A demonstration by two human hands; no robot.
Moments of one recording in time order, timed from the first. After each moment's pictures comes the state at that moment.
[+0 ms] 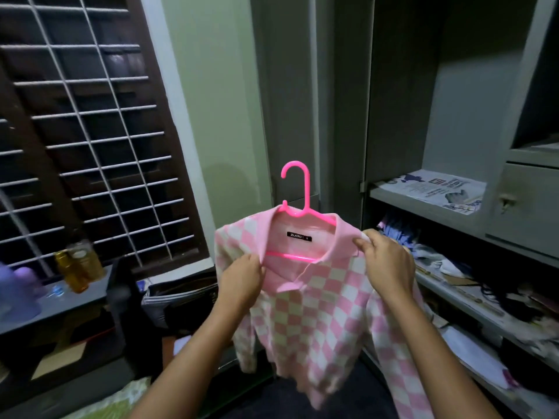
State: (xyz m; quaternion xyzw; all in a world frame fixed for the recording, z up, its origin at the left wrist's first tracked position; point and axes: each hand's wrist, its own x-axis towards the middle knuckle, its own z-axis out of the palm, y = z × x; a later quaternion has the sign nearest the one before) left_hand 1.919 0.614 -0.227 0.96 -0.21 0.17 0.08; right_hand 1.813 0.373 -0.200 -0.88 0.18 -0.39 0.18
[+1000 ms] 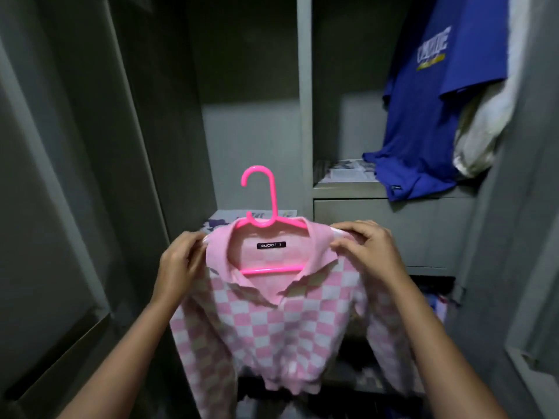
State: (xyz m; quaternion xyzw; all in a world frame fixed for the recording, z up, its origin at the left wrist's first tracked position) left_hand 2.155 0.263 -0.159 0.57 -0.63 0.21 0.47; right_hand 1.816 0.149 -0.144 -0.78 0.32 -0.53 0.13
